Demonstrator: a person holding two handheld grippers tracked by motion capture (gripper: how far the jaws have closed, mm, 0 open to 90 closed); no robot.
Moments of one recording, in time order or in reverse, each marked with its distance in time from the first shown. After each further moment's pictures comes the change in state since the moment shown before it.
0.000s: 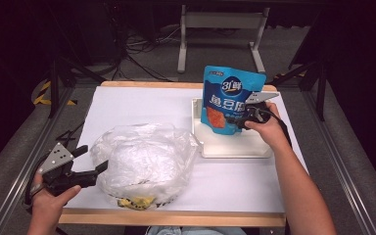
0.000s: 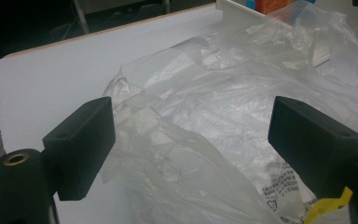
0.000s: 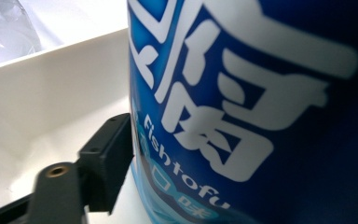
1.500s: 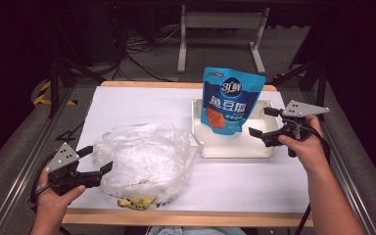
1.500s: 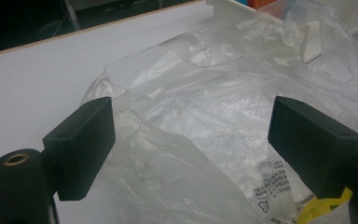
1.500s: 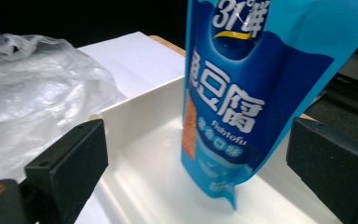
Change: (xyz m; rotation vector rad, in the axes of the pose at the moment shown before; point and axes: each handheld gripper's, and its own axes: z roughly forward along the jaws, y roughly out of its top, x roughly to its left) left arm -0.006 0.002 0.008 0.018 -0.029 0.009; right arm 0.060 0.009 -0.125 -0.163 -0.038 0.036
